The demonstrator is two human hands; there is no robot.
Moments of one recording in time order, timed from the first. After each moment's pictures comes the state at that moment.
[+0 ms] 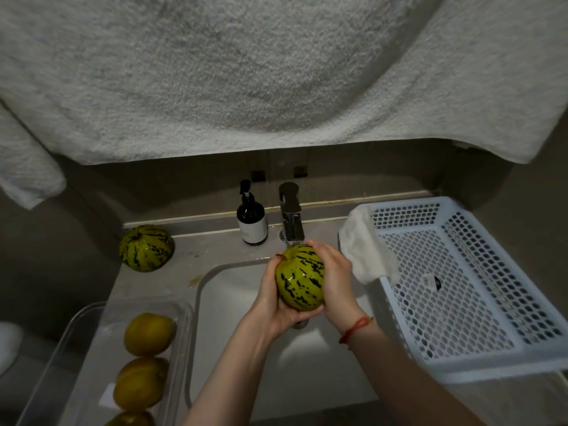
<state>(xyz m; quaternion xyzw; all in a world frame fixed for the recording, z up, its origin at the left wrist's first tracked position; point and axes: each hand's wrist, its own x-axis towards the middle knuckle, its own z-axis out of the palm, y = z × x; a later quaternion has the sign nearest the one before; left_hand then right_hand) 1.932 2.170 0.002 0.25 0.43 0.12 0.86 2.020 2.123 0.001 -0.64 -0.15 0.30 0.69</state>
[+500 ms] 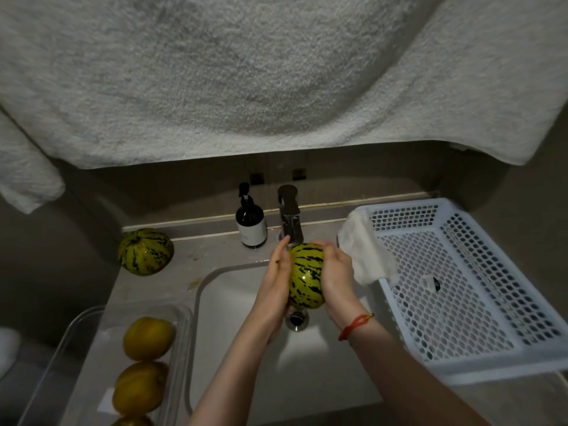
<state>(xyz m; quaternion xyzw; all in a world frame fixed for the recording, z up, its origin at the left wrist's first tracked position) 1.927 2.160 0.026 0.51 0.32 0.26 0.75 2.017 2.128 0.019 -0.69 -0.10 0.28 0.66</state>
